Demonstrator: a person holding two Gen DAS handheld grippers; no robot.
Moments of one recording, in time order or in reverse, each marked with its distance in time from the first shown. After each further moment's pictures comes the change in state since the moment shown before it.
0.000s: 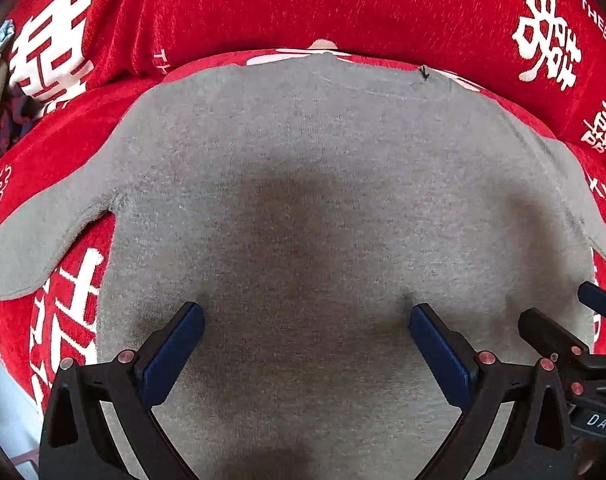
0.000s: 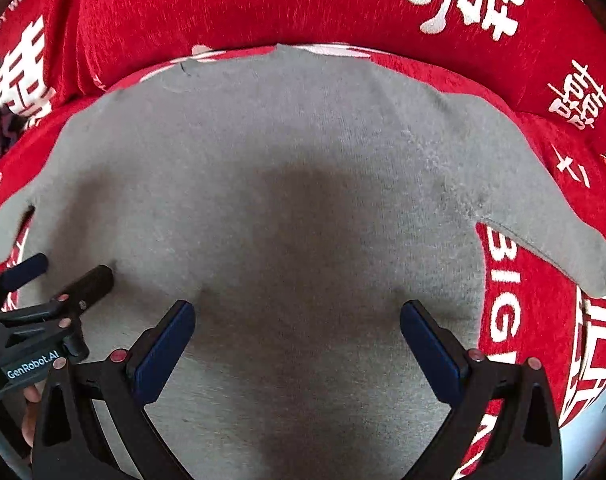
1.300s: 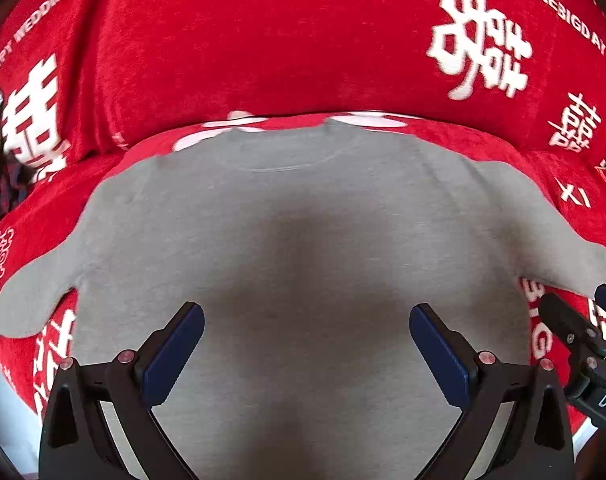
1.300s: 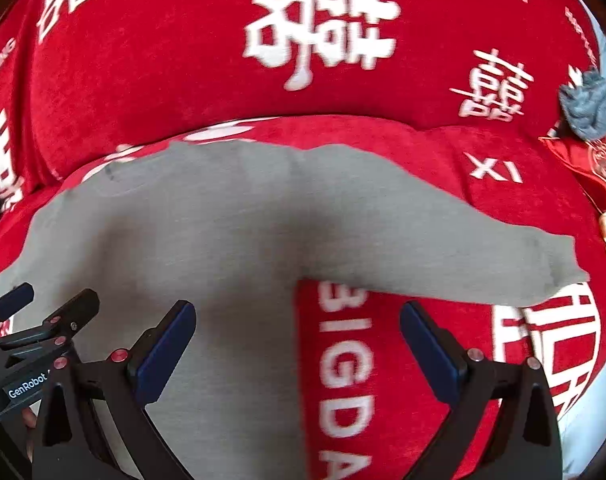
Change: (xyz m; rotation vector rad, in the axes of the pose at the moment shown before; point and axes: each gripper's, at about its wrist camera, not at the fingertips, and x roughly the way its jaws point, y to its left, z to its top) left arm -0.032 -0.118 0.034 0.091 -0.117 0.020; right arm -0.044 -0.120 0.004 0.173 -0.192 -0.078
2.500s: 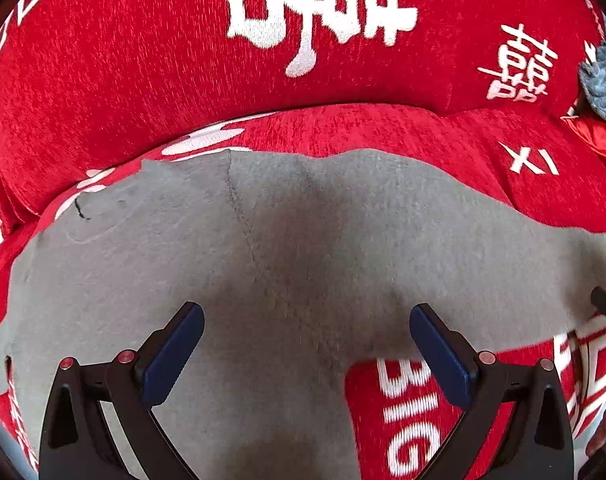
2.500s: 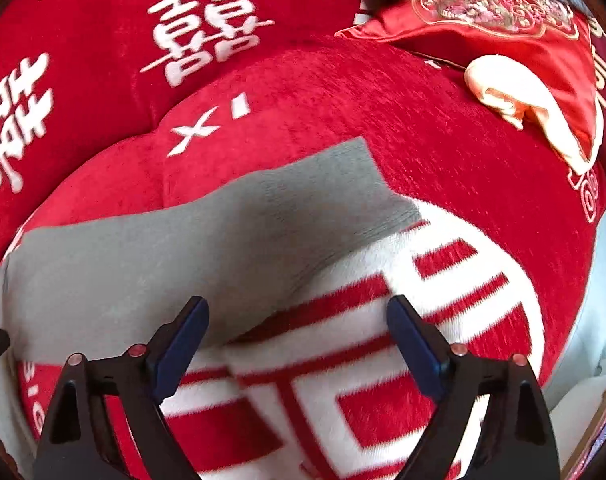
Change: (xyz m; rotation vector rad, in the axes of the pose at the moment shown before) left arm 0.050 -0.165 0.042 0.158 0.023 -0.060; right arm 0.041 -0.293 -0.031 0.430 -0.009 -0.191
